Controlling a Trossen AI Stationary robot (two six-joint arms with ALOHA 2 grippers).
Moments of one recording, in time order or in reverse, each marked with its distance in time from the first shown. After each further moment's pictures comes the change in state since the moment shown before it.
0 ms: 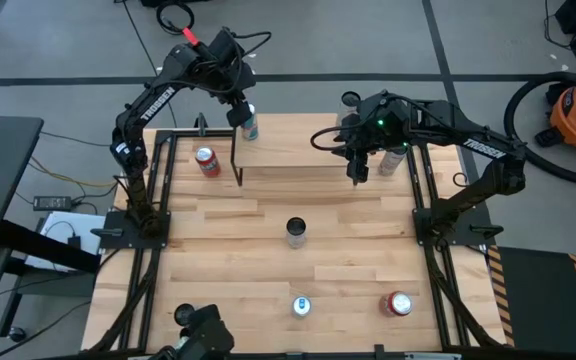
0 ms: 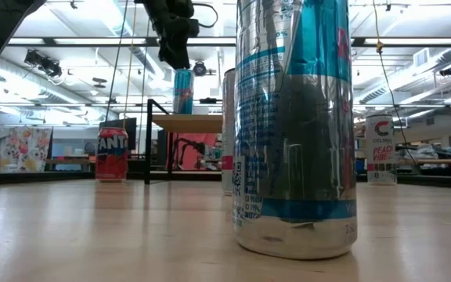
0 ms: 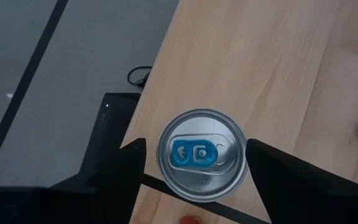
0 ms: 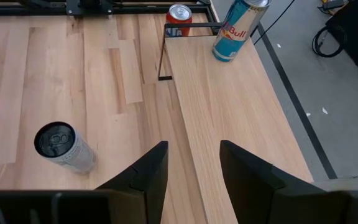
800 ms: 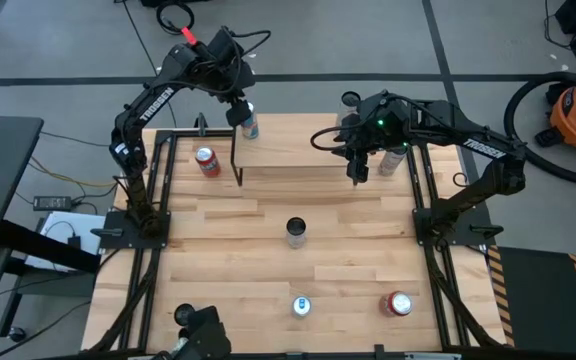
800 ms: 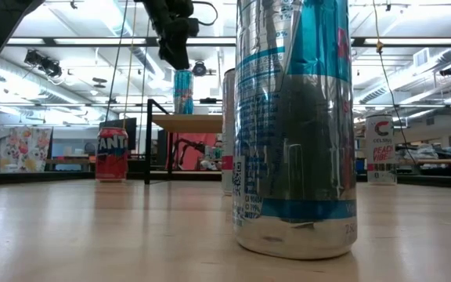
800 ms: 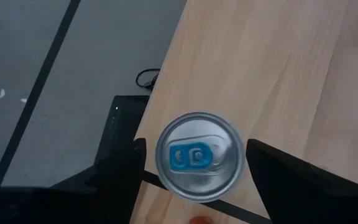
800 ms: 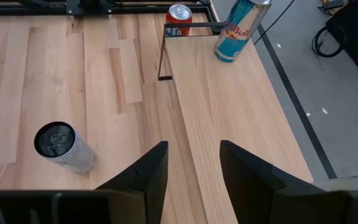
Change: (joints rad) left arm -0.006 -0.014 -0.002 0.016 -0.019 0.026; right arm 0.000 0.000 0.000 0.000 0.000 0.000
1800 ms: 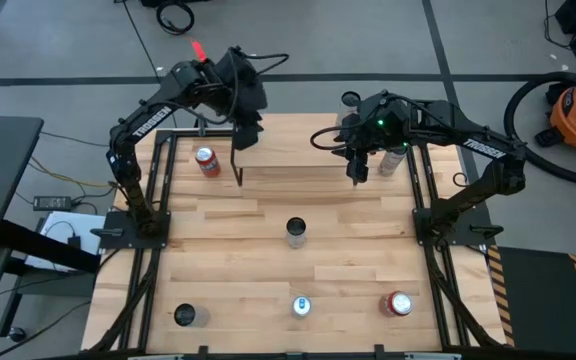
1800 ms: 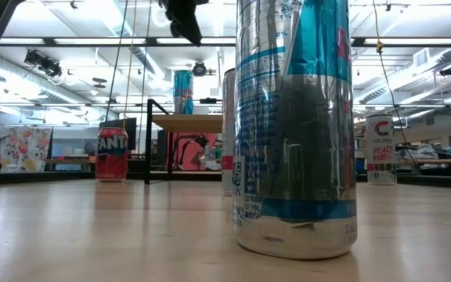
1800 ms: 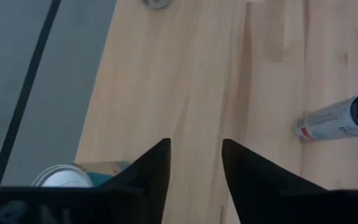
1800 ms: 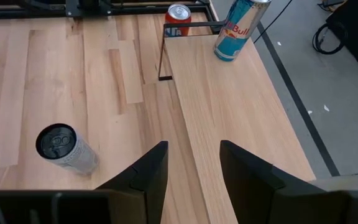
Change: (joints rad) left arm -0.230 -0.071 0.001 0.001 0.026 -0.061; right arm 0.000 0.000 0.000 0.000 0.000 0.018
